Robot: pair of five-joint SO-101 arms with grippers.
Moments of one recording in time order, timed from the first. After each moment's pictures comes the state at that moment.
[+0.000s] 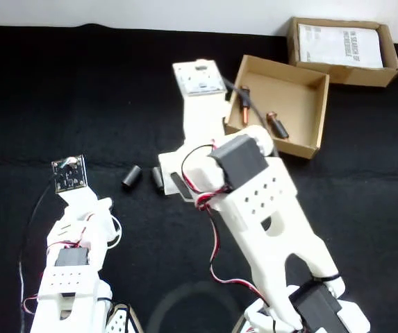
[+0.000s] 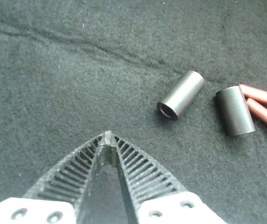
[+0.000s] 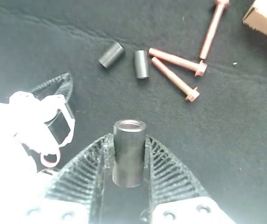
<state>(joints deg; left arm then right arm) -9.5 -64.3 95.4 19.9 12.4 -44.7 -13.9 -16.6 99.8 -23.3</state>
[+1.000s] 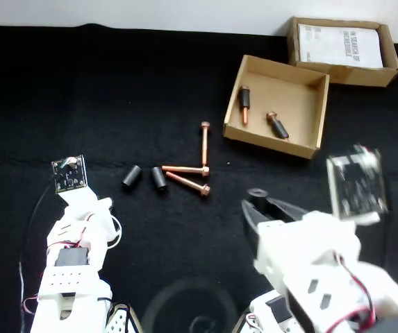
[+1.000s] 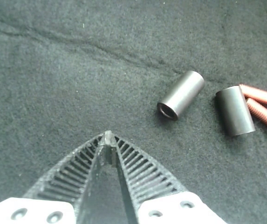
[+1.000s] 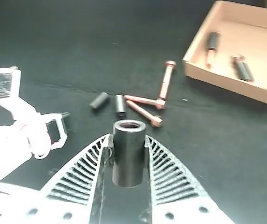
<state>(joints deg) -9.5 -64.3 95.4 19.9 12.4 -28.7 -69.4 10.4 100.5 -14.2</state>
